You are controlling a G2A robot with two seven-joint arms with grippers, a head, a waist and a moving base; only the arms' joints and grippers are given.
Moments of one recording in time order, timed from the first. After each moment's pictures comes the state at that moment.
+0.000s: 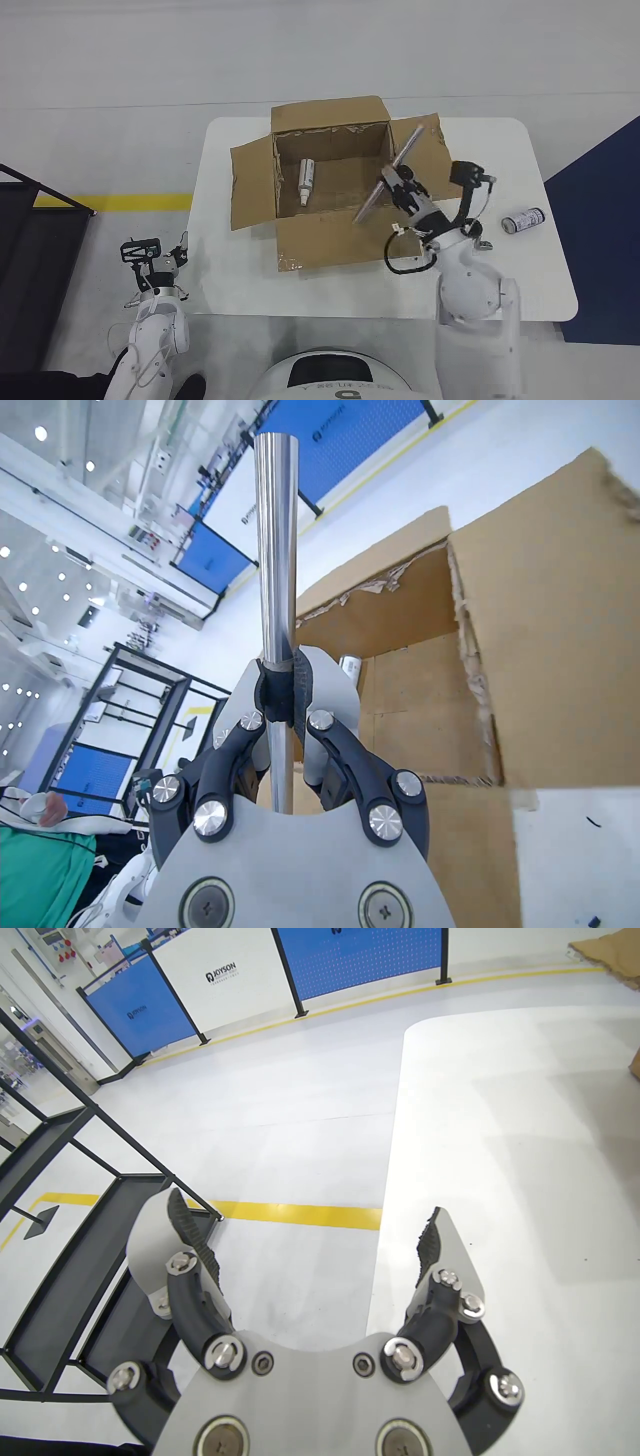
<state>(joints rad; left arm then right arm) 1.86 -1.29 -1.59 -1.55 1.42 0.30 0.22 -1.81 -1.71 1.62 -2.17 -0.82 -0.17 0.52</state>
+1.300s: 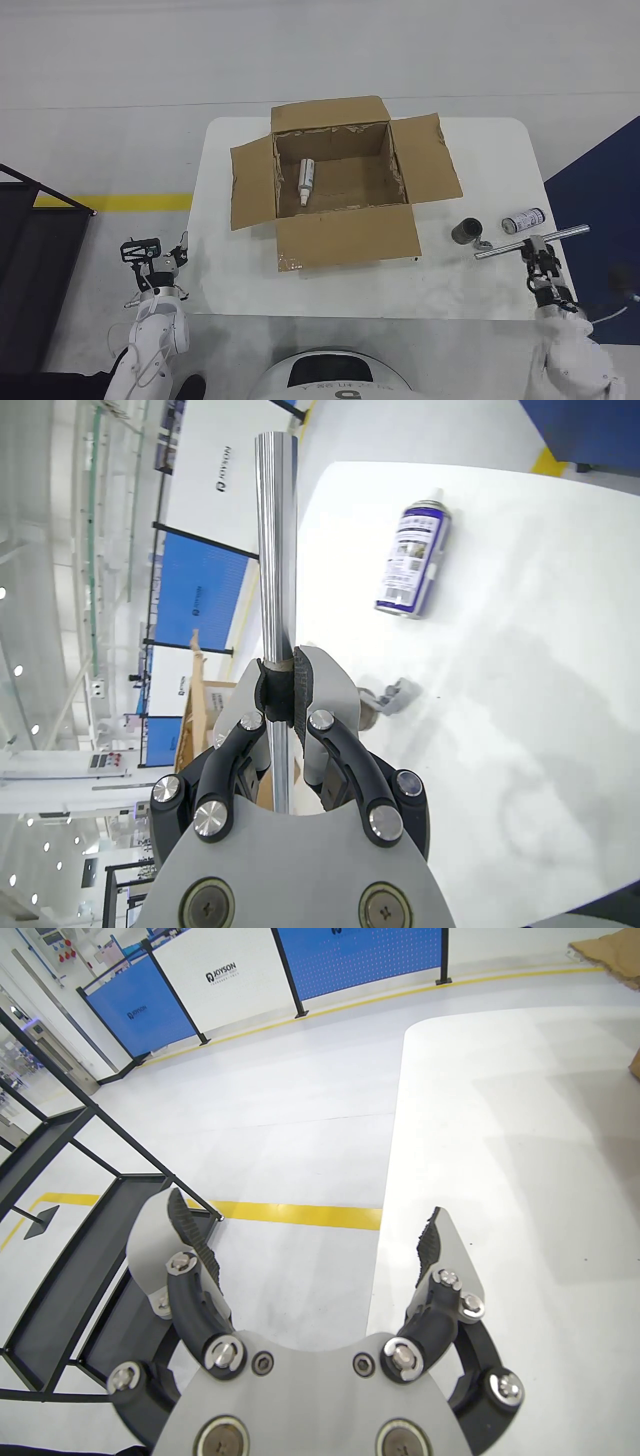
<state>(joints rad) 1.86 -1.29 -1.59 -1.55 1.42 0.30 0.22 -1.94 -1.63 2.17 -1.97 -0.33 0.07 0.42</state>
